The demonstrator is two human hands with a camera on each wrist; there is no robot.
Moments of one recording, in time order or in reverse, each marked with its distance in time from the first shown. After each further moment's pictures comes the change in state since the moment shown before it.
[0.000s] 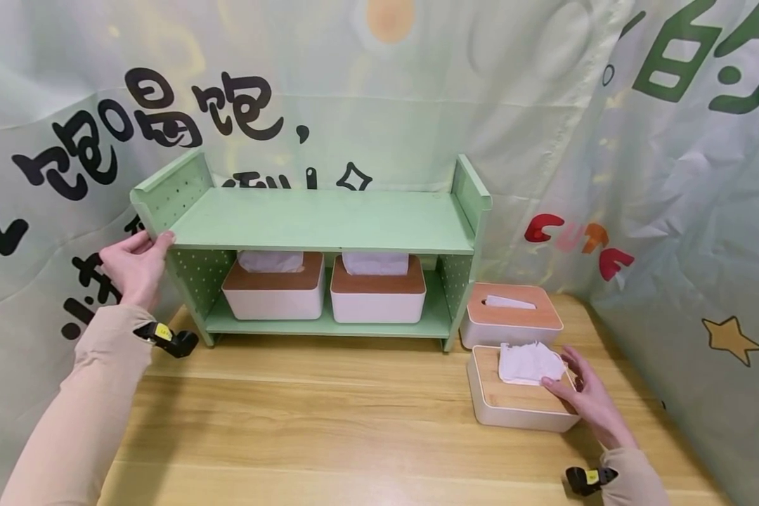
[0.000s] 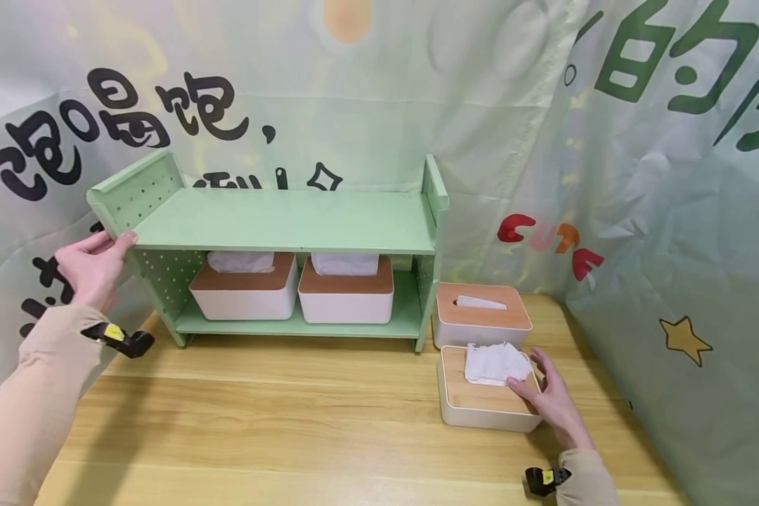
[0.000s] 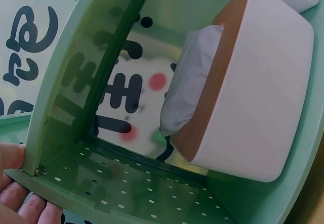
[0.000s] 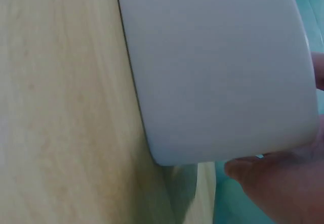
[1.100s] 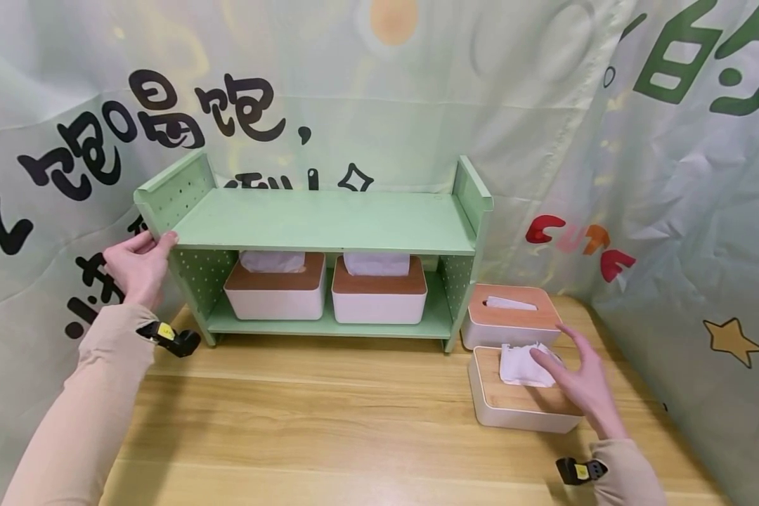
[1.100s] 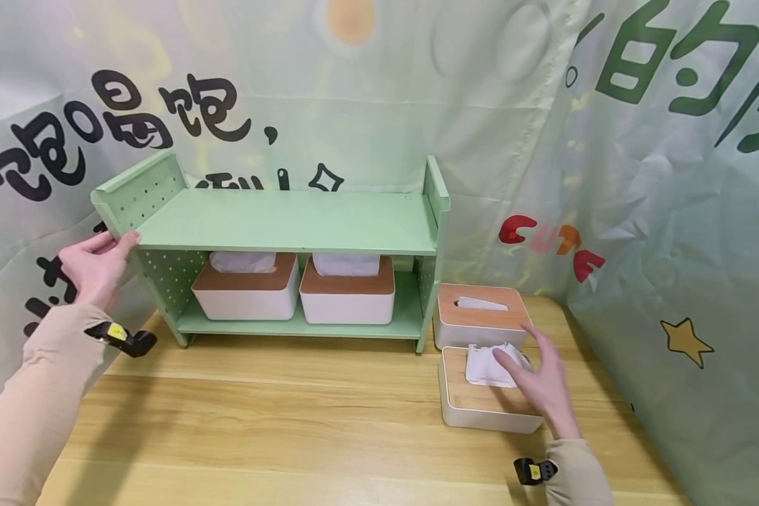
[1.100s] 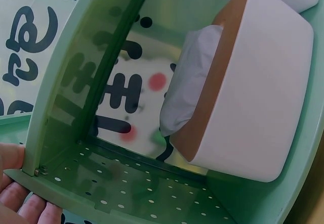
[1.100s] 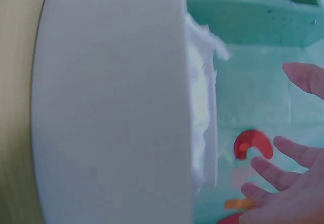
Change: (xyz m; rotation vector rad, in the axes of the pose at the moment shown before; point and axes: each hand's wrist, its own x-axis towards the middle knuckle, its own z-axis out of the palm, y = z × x) left_hand -0.002 0.001 0.000 0.015 0.005 0.013; right_hand -0.008 -0.064 0.016 -0.191 0.220 -0.054
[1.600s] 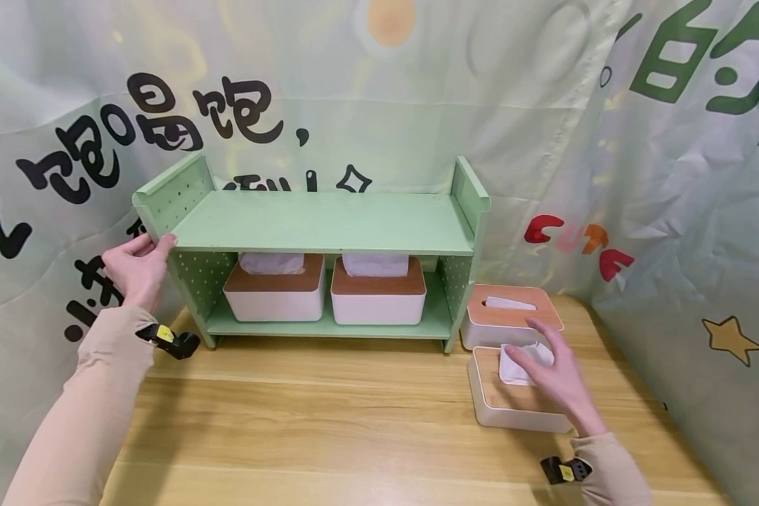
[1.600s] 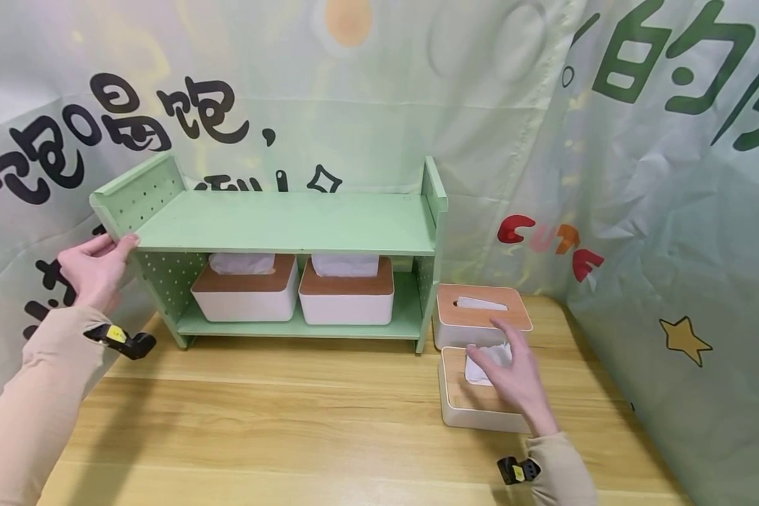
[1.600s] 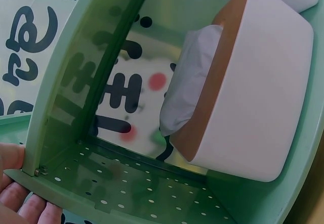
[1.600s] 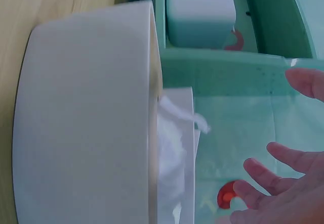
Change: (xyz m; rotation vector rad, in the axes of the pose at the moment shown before) left_hand -0.001 0.000 0.000 0.011 -0.001 -0.005; right_hand -0.004 -0.036 0.021 -0.012 -0.036 -0.120
